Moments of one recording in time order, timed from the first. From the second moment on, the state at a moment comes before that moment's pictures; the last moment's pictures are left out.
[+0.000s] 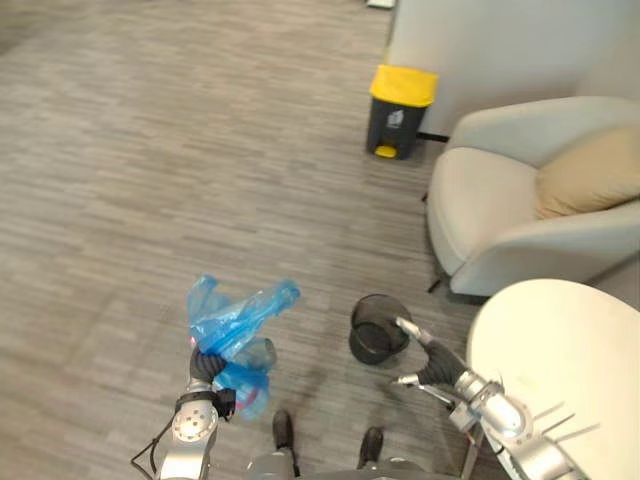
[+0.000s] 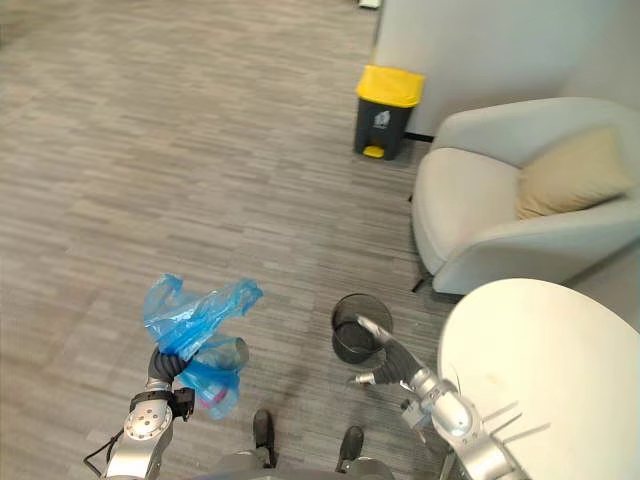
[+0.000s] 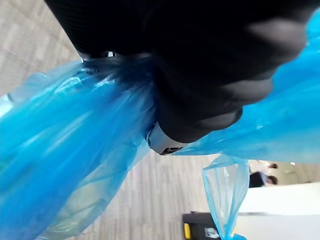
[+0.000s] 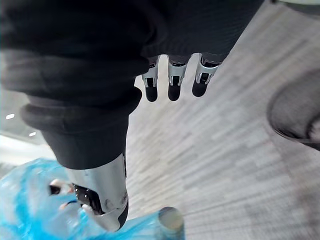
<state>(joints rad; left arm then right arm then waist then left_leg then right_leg) 0.18 0.19 0.05 0.41 0.05 -0.18 0.19 0.21 -0.39 0.24 0.27 -0.03 -0.28 0.15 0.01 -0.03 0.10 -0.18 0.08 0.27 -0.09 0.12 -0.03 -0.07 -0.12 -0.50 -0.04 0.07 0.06</state>
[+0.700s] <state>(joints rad) 0.22 0.18 0.09 0.48 0.05 -0.17 0.11 0.21 -0.16 -0.10 0.63 -0.05 -0.18 -0.05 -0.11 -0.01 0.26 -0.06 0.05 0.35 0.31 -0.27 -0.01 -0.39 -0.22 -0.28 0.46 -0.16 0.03</state>
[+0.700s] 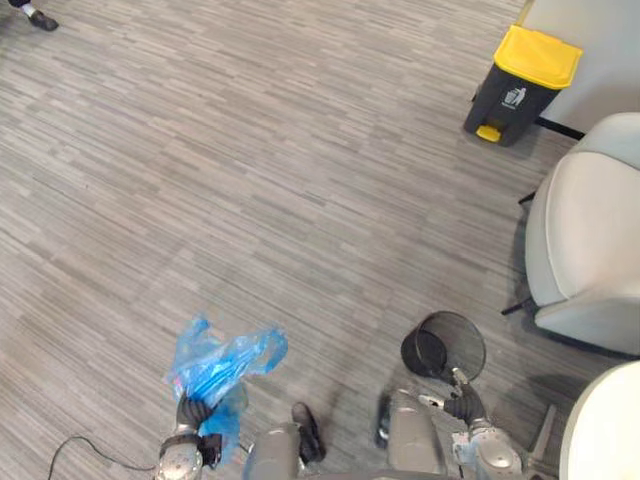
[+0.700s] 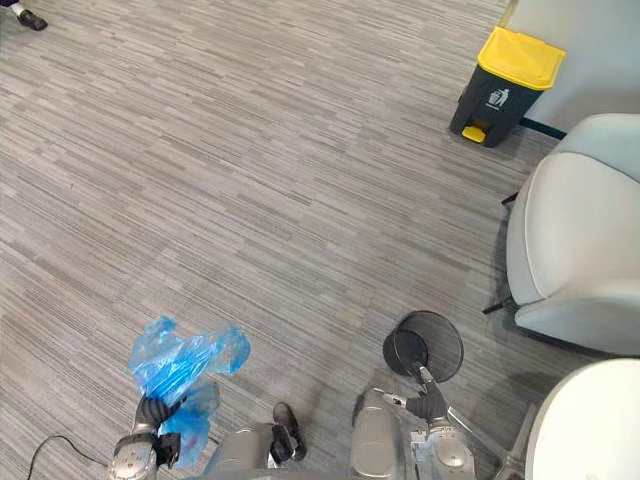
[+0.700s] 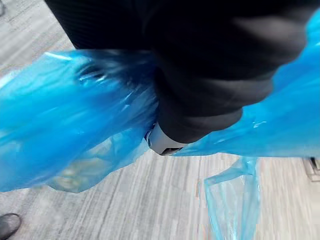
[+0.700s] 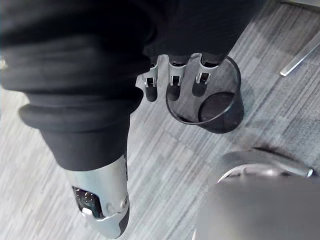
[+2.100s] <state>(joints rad) 0.20 0.10 0.04 0.43 0.03 -0.18 0.09 0.10 -0.20 -0.10 0.51 -0.11 -0.15 -0.09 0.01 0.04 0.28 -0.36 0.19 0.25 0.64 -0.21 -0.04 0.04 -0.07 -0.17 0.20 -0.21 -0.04</state>
